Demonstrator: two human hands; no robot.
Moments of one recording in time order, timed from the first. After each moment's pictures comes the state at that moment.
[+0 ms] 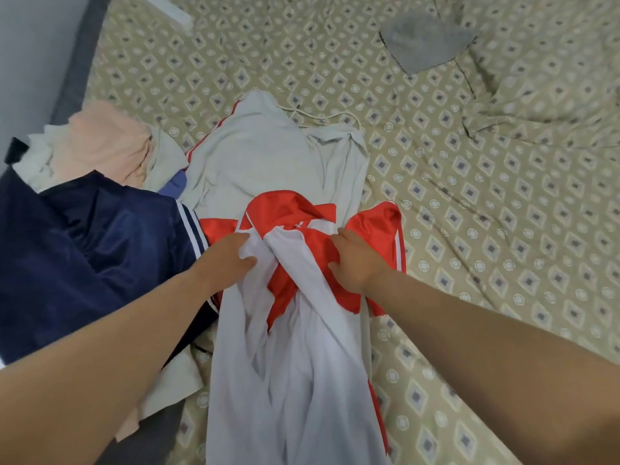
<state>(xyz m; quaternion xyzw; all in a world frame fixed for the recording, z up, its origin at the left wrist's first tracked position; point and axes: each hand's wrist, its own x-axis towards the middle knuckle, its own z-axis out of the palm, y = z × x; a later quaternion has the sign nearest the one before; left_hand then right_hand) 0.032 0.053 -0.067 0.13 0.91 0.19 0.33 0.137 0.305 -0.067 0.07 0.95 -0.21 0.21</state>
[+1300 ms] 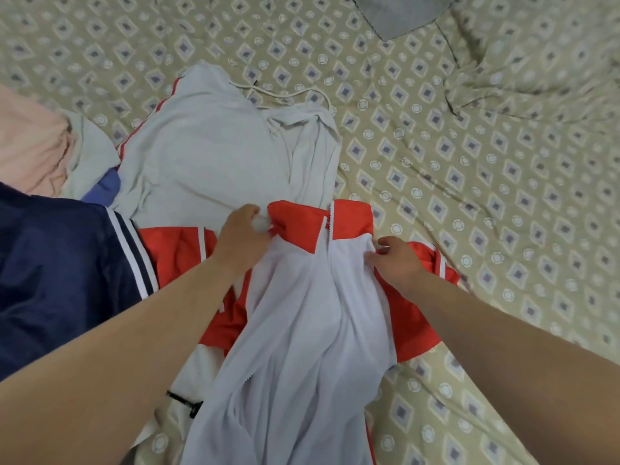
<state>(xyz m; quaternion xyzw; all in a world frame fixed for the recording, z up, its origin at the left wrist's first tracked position) 0.013 0.178 -0.099 0.08 0.90 0.33 0.26 0.169 0.407 -0.118 0.46 0.75 -0.46 0.13</state>
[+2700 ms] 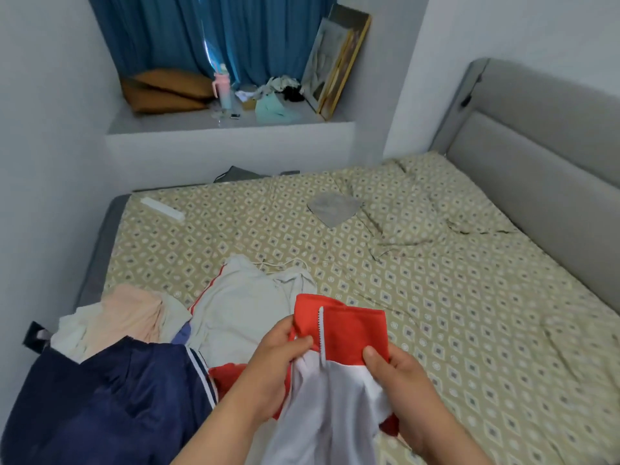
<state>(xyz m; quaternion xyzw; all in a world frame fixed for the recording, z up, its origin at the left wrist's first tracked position) 0.153 0.101 0.262 0.08 0.53 0.73 0.43 0.298 0.238 0.275 0.37 0.59 -0.71 -0.08</state>
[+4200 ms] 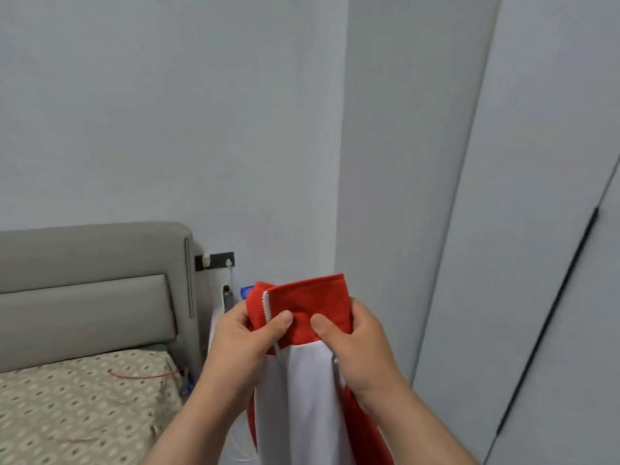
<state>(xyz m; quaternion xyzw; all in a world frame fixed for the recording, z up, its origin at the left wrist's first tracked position) 0.906 0.286 0.513 0.58 0.23 0.47 0.62 1.041 0.203 0.498 0.57 0.40 -0.23 -0.68</state>
